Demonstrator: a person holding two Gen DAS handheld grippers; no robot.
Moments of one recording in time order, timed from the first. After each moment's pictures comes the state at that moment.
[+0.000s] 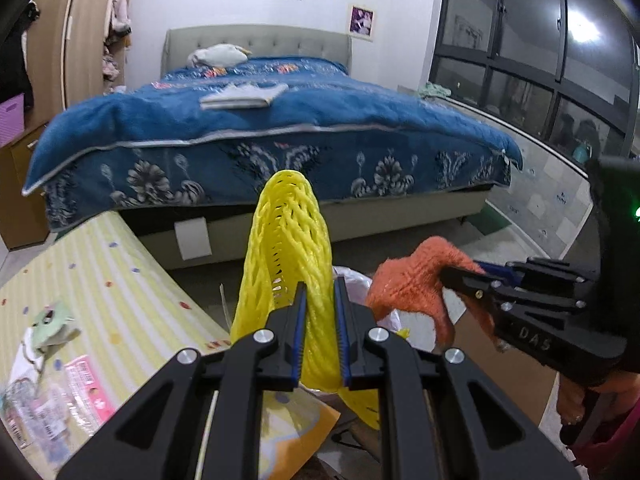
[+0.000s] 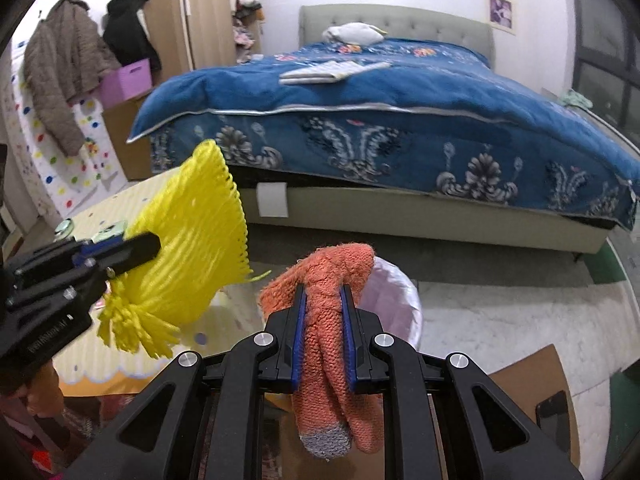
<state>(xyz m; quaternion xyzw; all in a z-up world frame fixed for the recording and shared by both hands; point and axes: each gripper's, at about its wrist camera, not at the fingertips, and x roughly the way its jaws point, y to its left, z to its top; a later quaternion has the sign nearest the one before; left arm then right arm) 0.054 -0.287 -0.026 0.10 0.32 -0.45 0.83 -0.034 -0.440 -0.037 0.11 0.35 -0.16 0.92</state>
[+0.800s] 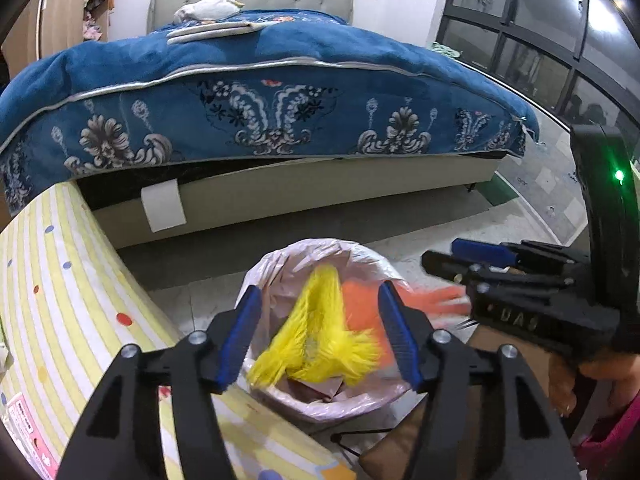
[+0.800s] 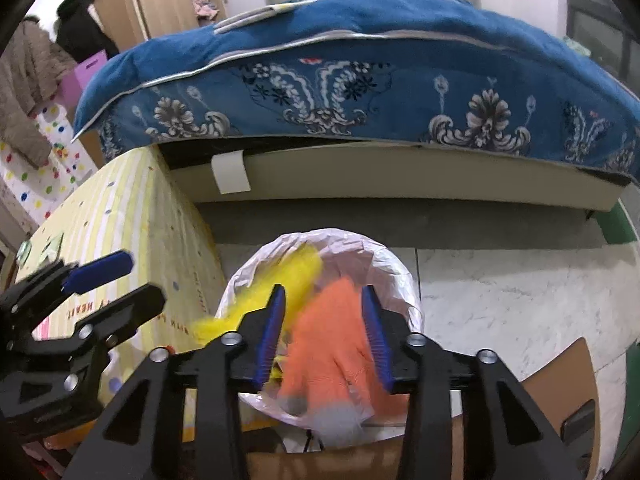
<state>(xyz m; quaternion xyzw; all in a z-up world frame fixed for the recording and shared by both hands) 0.111 -0.357 -0.091 0.12 0.39 -0.43 0.80 0.035 -0.515 -0.102 0.17 0.40 -0.17 0.88</state>
